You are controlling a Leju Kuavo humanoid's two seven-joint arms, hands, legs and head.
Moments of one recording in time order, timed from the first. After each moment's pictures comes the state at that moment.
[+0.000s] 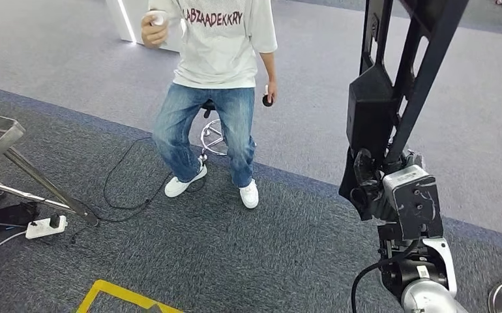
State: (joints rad) left arm -0.21 0.08 -0.72 -0.29 -0.02 0.19 -0.09; right arm -0.13 -0.43 0.34 -2.27 0.07 -0.65 0.23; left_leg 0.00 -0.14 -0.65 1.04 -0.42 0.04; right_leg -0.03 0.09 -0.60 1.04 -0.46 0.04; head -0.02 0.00
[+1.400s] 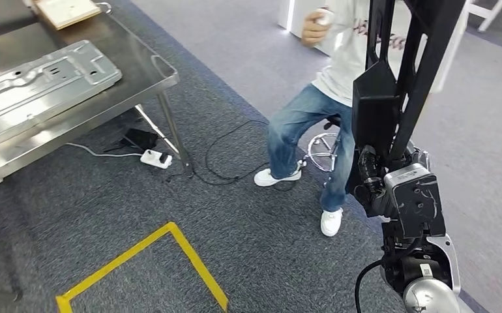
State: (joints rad) left arm -0.19 0.09 -0.72 -0.29 -0.02 0.16 -0.06; right arm -0.12 -0.44 0.33 -2.27 0.12 -0.63 0.24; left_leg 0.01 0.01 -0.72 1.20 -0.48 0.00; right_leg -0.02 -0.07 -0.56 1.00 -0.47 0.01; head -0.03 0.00
